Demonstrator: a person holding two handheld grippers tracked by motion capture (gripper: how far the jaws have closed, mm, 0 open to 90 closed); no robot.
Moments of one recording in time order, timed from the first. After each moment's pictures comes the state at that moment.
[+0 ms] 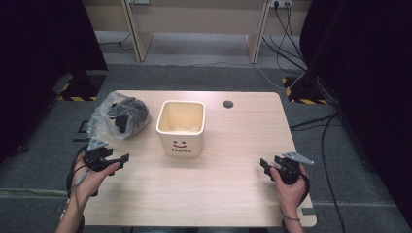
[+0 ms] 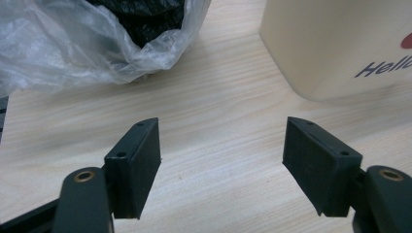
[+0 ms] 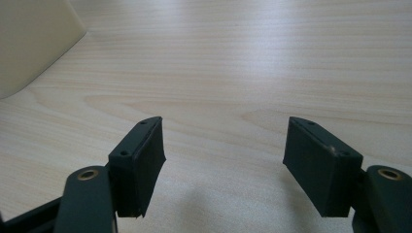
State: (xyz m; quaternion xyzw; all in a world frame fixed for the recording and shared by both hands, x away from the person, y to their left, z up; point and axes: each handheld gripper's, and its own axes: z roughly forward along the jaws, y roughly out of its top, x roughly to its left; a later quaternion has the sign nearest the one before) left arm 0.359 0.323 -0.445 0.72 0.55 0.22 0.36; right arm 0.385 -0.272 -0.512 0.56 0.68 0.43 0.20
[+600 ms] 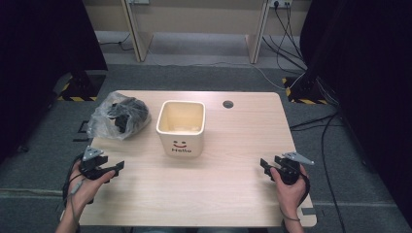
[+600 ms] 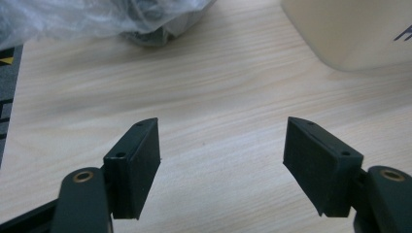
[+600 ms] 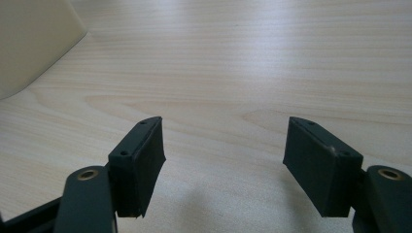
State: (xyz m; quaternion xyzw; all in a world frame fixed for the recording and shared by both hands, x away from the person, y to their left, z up) left arm 0.347 0.342 -0.474 0.72 0.56 0.23 0.35; right arm 0.385 -0.272 -0.512 0.56 0.68 0.43 0.20
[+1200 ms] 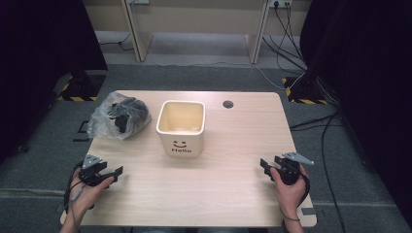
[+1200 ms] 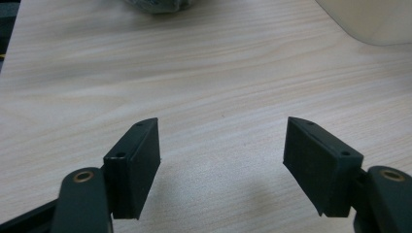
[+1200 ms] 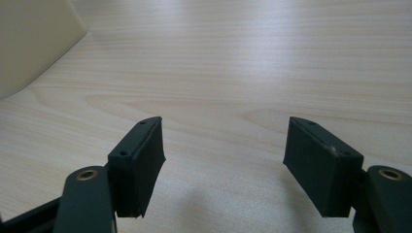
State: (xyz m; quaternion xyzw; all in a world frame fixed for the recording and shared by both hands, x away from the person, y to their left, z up) left arm 0.342 0.353 -0.510 0.71 0.56 0.23 0.36; right arm 0.385 -0.272 -0.512 0.56 0.68 0.43 0.20
